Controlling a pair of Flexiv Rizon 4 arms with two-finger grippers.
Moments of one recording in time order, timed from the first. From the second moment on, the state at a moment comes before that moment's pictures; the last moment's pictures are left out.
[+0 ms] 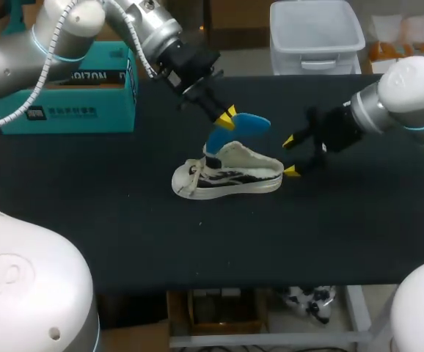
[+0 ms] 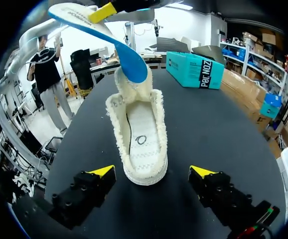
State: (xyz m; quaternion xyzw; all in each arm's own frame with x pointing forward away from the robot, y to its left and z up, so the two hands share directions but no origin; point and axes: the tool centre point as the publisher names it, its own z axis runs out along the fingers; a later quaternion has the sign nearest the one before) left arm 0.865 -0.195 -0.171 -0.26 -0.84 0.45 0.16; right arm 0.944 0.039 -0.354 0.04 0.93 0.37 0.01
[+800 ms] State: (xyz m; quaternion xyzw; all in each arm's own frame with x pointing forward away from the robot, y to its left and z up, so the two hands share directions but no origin) left arm 0.858 -0.122 -0.147 -0.23 -0.81 0.52 0.15; right arm 0.969 0.077 -0.303 -0.02 0.98 0.19 -0.03
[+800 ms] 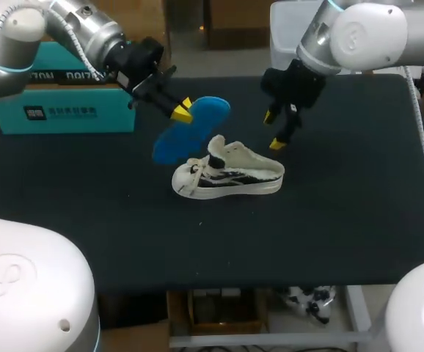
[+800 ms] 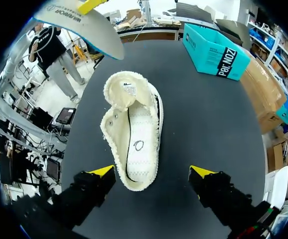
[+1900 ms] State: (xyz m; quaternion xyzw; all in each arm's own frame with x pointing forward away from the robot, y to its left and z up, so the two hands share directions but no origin) left arm 0.862 -0.038 -0.183 -0.15 -0.83 0.52 0.12; right arm 0.972 0.138 -0.334 0.00 1.00 0.09 -0.02
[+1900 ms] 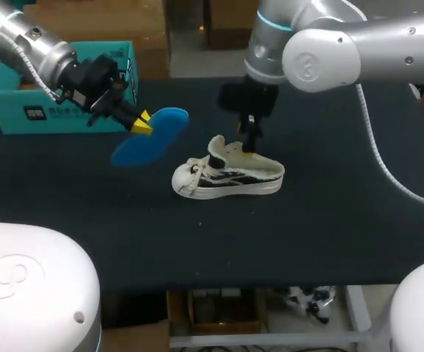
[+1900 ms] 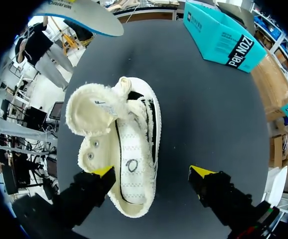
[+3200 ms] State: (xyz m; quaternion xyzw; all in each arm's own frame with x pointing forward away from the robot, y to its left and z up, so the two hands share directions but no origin) left arm 0.858 -0.025 -0.193 -0.18 -0.83 0.52 0.10; right arm 0.962 0.157 -0.340 0.16 0.99 0.05 -0.03
